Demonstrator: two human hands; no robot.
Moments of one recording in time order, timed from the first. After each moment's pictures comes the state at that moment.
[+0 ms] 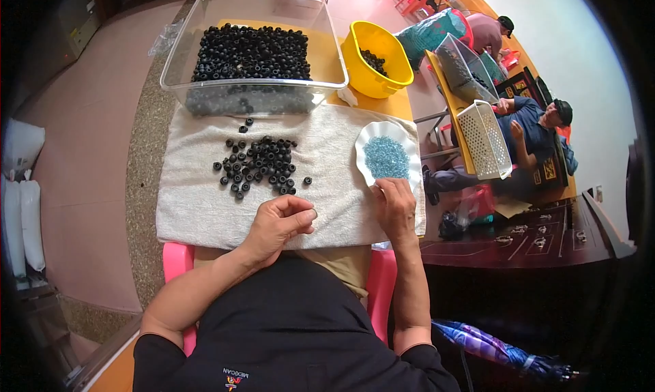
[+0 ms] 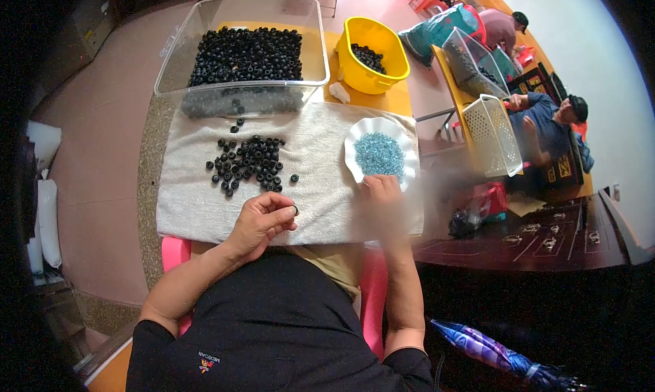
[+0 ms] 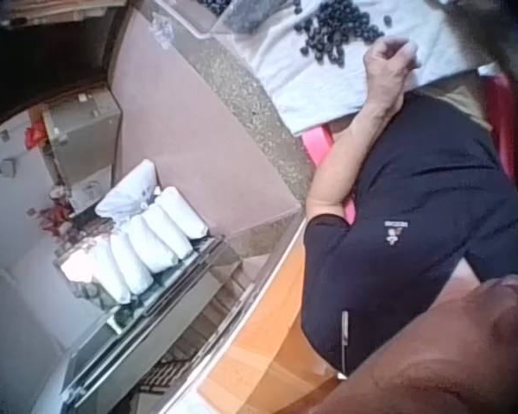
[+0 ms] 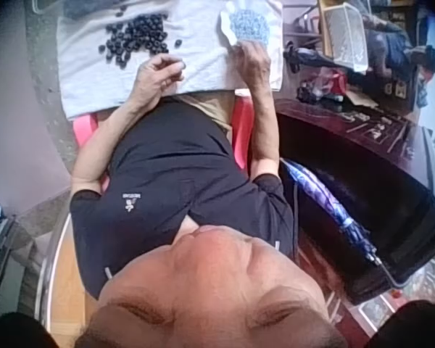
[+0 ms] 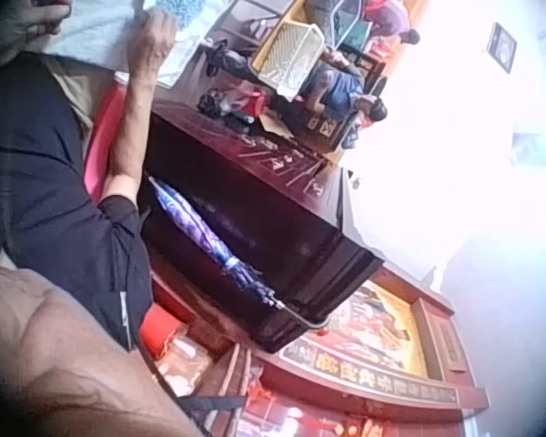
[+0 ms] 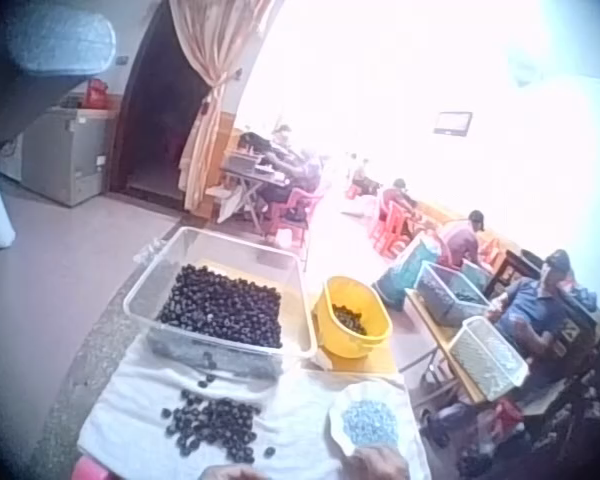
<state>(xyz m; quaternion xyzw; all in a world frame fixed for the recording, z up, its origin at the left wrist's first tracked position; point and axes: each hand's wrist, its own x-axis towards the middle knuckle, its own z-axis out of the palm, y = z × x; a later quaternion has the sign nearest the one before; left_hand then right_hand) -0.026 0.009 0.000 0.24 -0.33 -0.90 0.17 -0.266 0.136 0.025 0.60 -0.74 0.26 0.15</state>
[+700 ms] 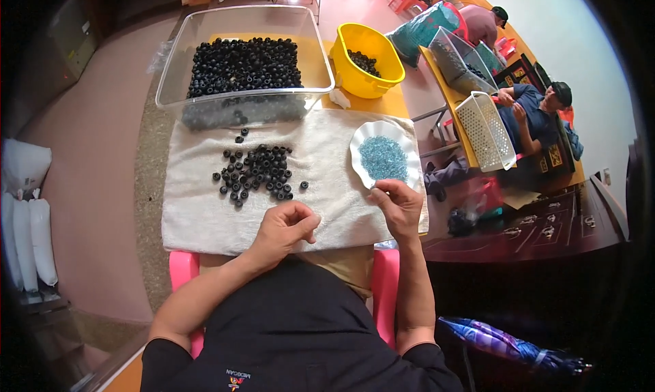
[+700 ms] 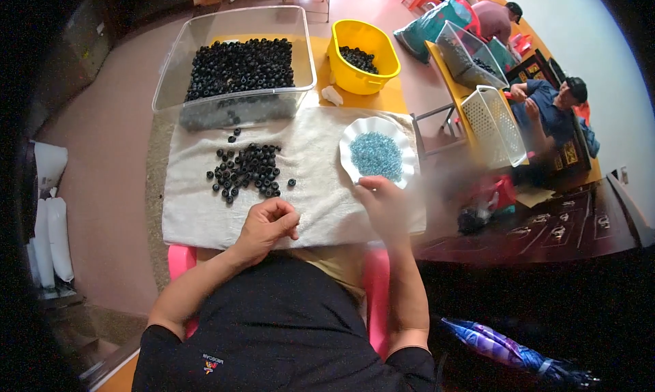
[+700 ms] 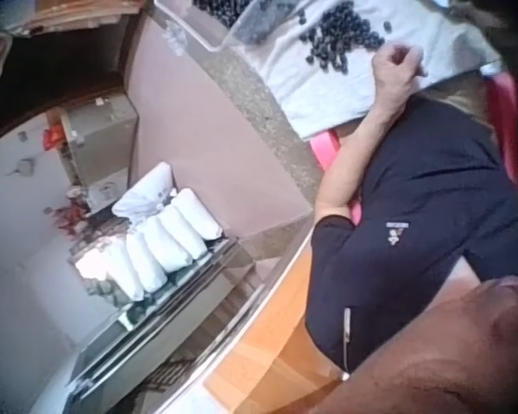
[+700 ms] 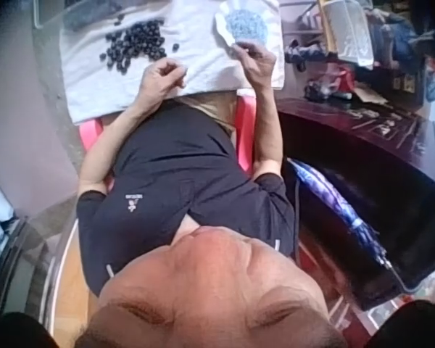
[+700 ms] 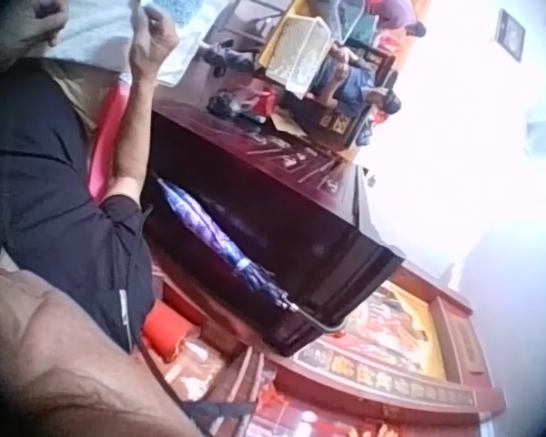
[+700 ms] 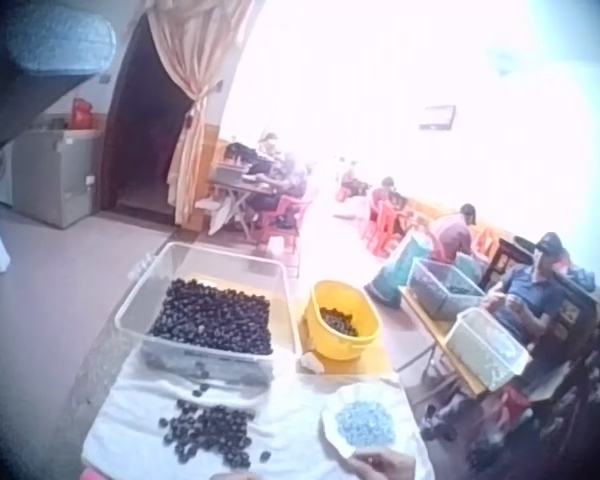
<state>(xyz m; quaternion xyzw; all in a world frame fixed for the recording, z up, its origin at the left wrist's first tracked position) -0.032 0.015 -0.009 0.18 -0.44 -0.86 0.17 -0.259 0.146 0.028 0.41 -0.73 0.53 -0.15</state>
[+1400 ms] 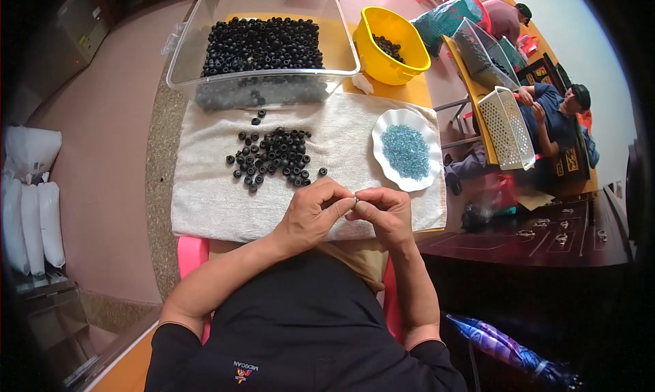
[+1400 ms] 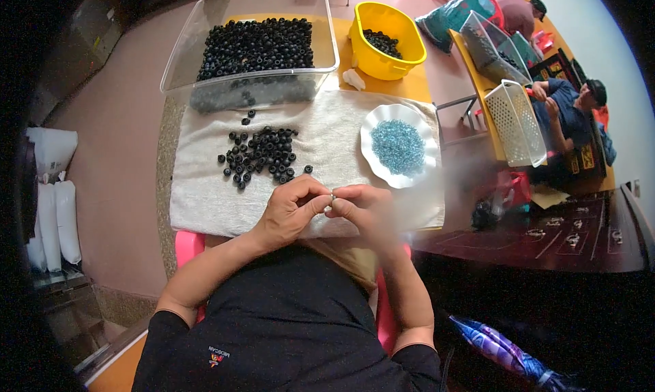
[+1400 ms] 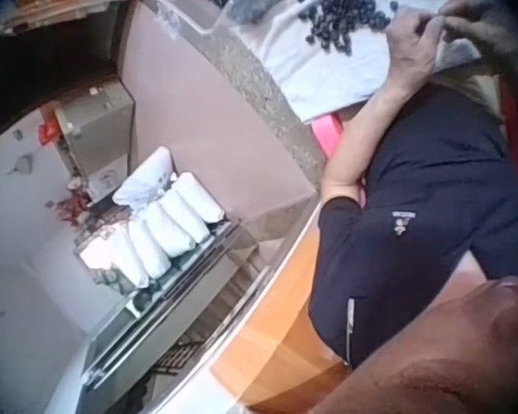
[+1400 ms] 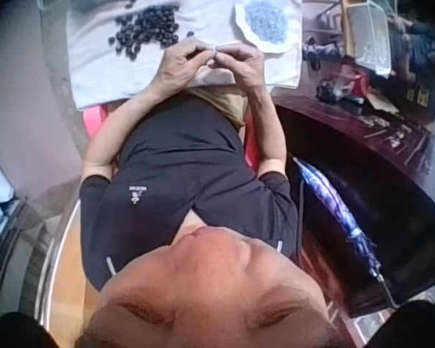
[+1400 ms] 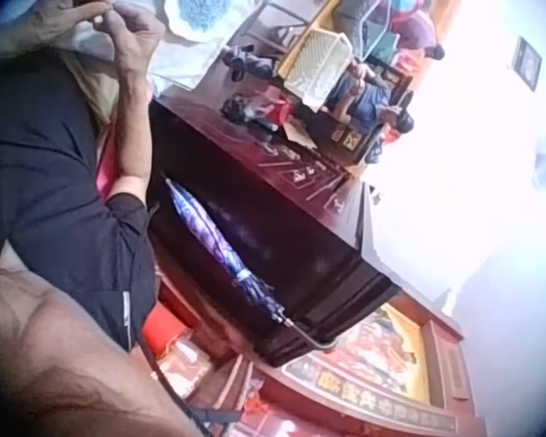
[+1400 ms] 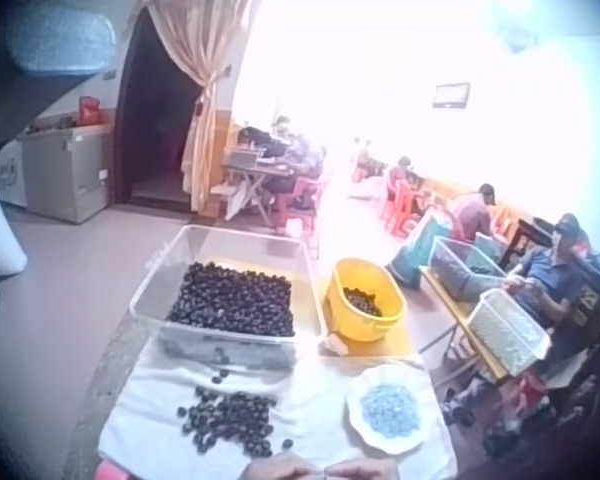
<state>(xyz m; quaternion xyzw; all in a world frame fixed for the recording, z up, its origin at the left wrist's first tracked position) -0.055 0.010 0.019 0.14 -0.70 -0.64 0.26 -0.209 0.134 0.031 0.30 -0.59 0.59 -0.45</state>
